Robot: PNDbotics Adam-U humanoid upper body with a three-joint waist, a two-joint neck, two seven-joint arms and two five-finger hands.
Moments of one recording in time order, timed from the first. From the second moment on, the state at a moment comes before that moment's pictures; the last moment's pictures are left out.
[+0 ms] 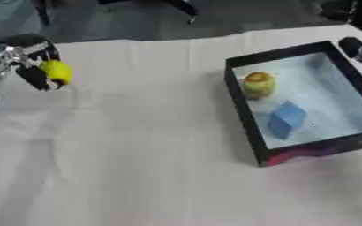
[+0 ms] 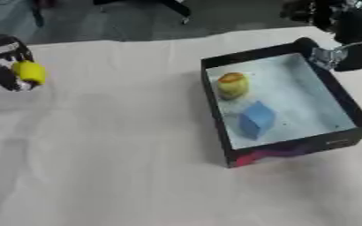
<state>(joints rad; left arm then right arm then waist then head) -1.05 0.61 -0.14 -0.97 -0.87 -0.04 -0.56 -0.81 -0.67 0.01 -1.45 -0.31 -0.21 0.68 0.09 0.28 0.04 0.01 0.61</state>
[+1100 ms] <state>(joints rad) -0.84 0.61 -0.24 -1.50 -0.29 0.10 -0.35 -0.84 -0.64 0.03 -1.49 -0.38 -0.14 0.73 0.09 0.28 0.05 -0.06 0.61</state>
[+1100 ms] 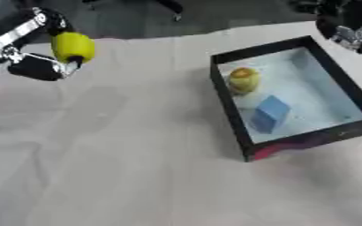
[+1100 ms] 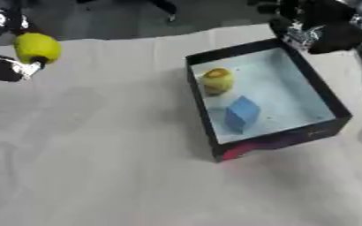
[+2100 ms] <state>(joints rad) -0.77 0.49 -0.28 -1.64 -0.11 0.15 -0.25 -0.93 -0.43 0.16 -1.51 -0.27 -0.28 0.71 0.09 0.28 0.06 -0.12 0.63</state>
